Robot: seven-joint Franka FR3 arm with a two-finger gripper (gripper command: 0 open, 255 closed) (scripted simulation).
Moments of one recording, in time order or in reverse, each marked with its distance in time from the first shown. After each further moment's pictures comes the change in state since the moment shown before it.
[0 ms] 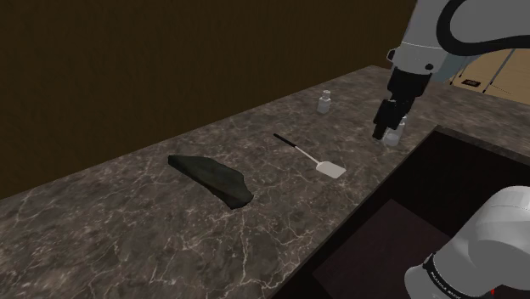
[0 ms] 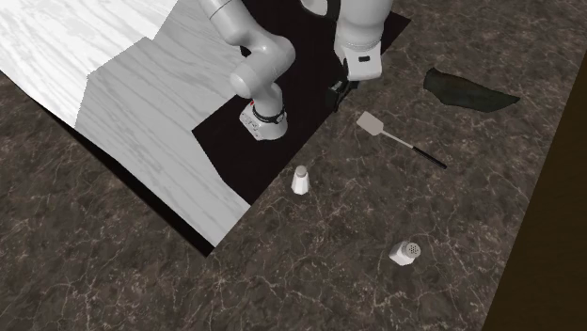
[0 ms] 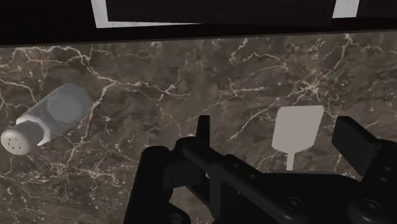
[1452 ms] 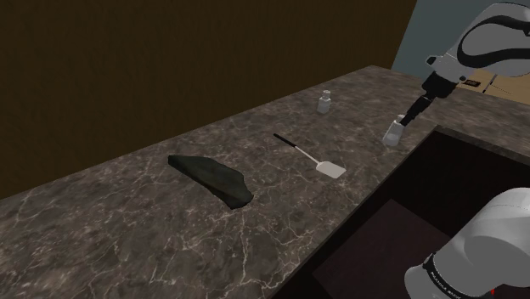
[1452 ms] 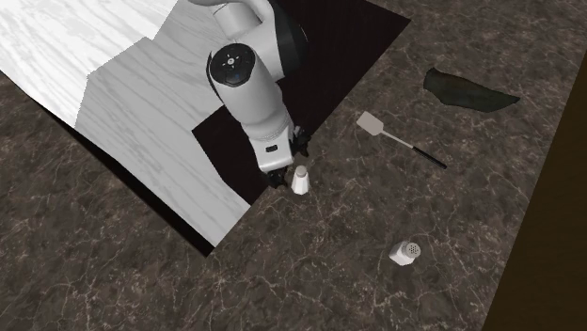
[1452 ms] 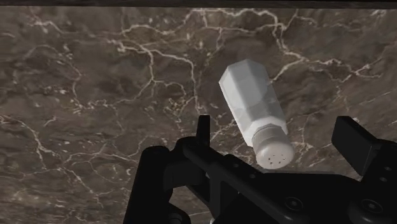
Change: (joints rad) arm -0.072 0.088 -0.522 -0.037 -0.165 0.343 -0.535
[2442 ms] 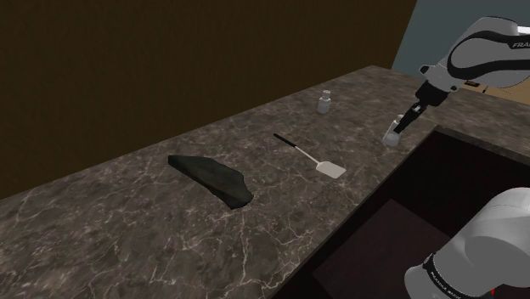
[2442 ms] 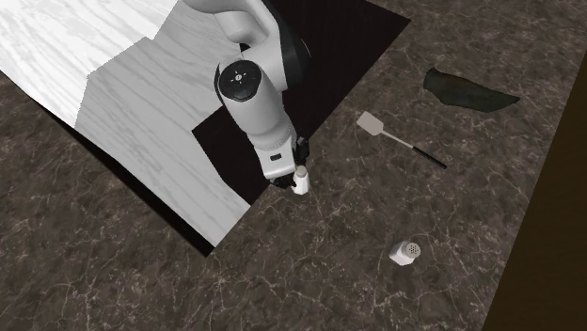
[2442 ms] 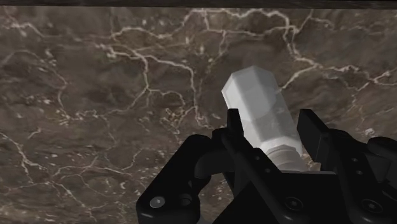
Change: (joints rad) arm 0.007 0.023 -0.019 -0.056 -0.002 0.082 -0.008
